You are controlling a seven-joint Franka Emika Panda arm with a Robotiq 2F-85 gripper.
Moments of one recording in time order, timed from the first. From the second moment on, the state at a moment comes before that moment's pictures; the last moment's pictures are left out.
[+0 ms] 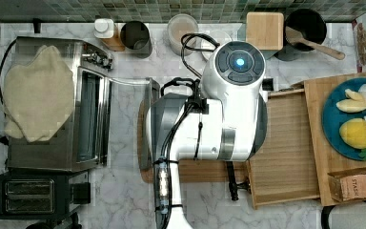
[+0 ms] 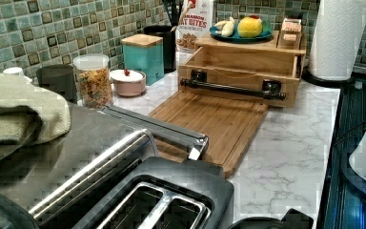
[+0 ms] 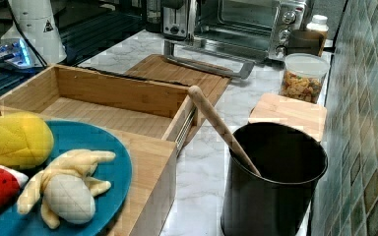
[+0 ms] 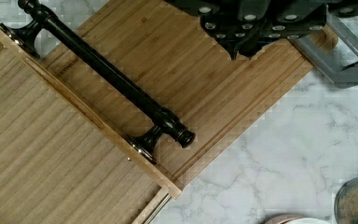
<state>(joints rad) -0.03 0.07 -0.03 -1.86 0.03 0.26 -0.12</state>
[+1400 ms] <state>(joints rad) -0.03 0.07 -0.01 -2.13 0.06 0.50 -0.60</state>
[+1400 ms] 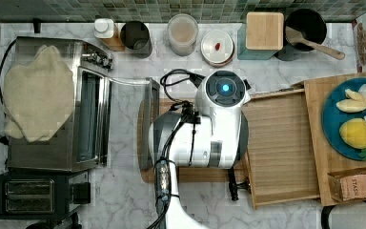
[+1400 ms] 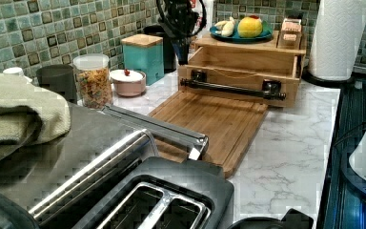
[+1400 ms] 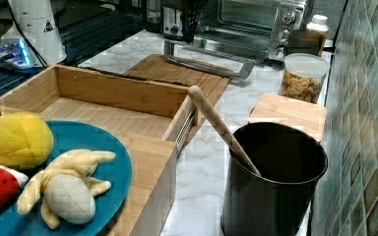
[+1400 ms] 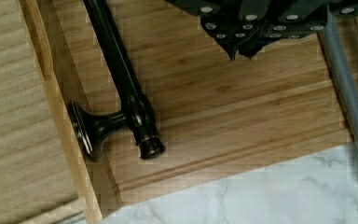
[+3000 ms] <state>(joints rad) -0.01 0.01 0.02 -2.50 0.03 0.88 -0.97</state>
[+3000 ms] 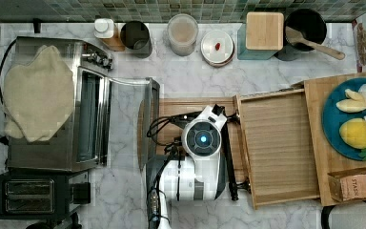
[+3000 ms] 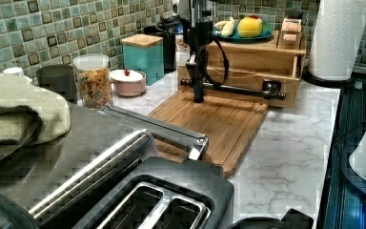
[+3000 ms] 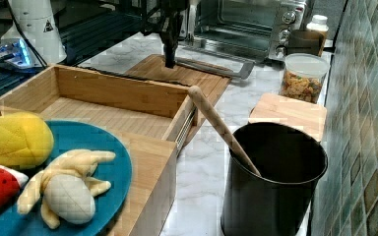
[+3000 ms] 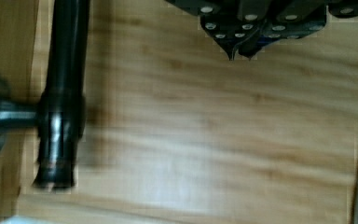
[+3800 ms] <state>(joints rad) -0.04 0.01 -0.01 -2.56 0.00 0.93 -0.97</state>
